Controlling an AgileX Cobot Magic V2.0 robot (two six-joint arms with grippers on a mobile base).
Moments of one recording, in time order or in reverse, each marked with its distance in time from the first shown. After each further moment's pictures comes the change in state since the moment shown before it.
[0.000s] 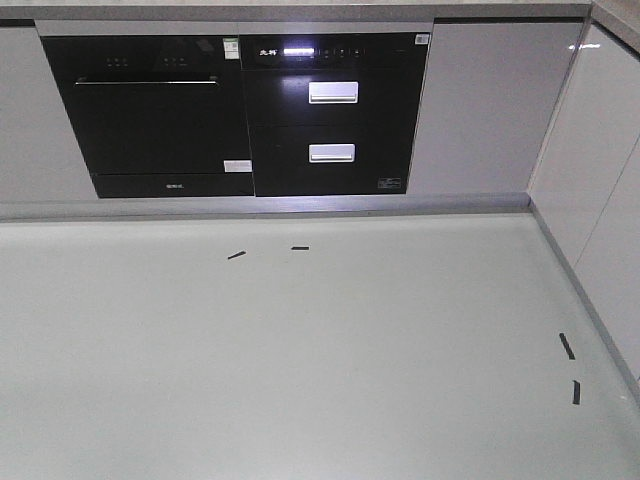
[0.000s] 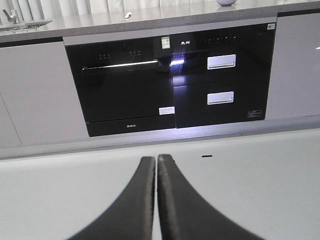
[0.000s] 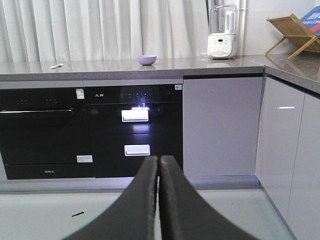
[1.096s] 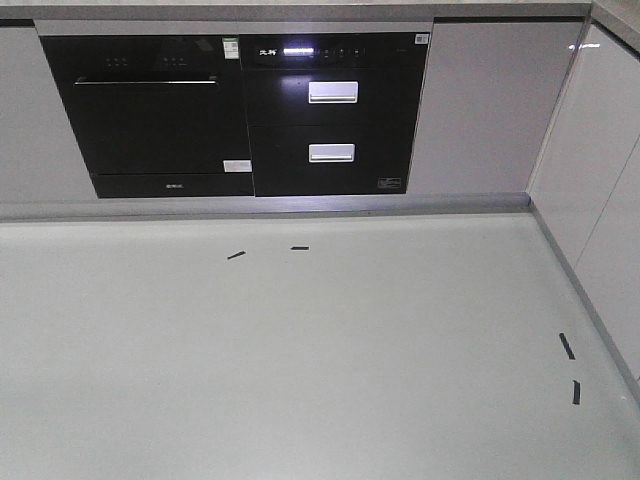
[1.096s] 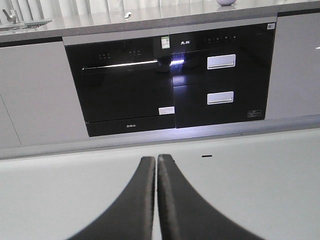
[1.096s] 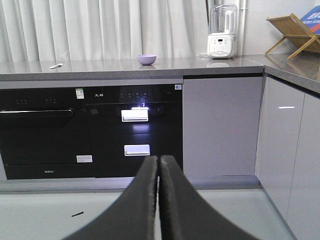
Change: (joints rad) left arm 0.000 0.000 0.000 0.000 0.000 0.000; right arm 0.000 0.000 0.000 0.000 0.000 0.000
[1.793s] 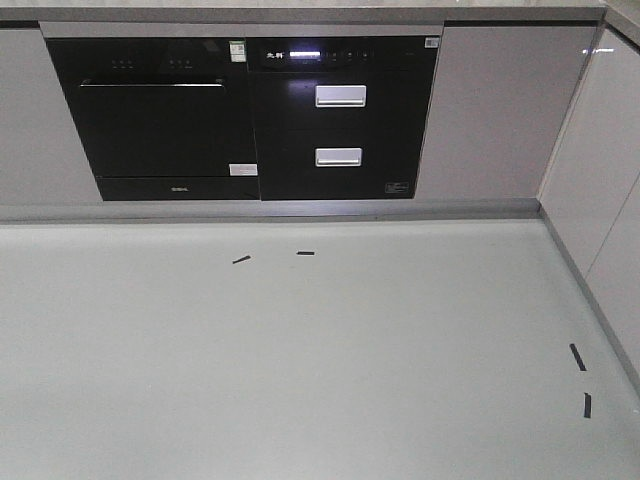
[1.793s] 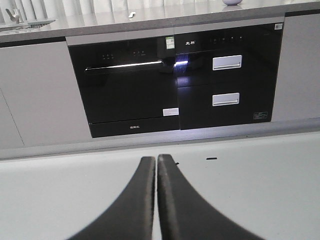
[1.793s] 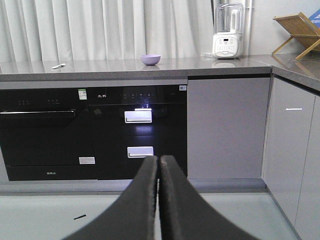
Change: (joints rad) left arm 0.000 0.000 0.000 0.000 0.000 0.000; right arm 0.000 0.000 0.000 0.000 0.000 0.000
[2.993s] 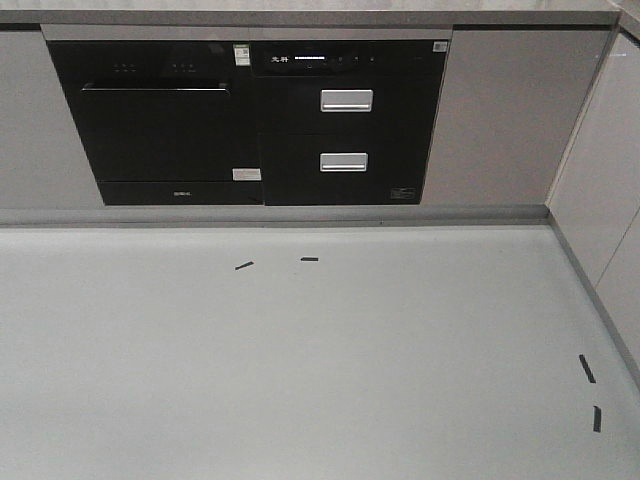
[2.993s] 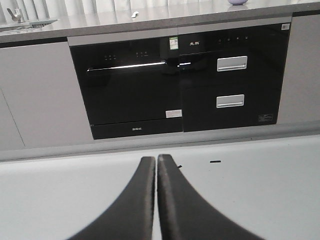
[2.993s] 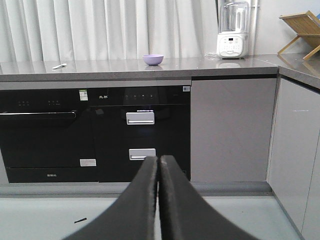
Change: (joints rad) left arm 0.000 0.000 0.000 0.000 0.000 0.000; right arm 0.000 0.000 0.000 0.000 0.000 0.000
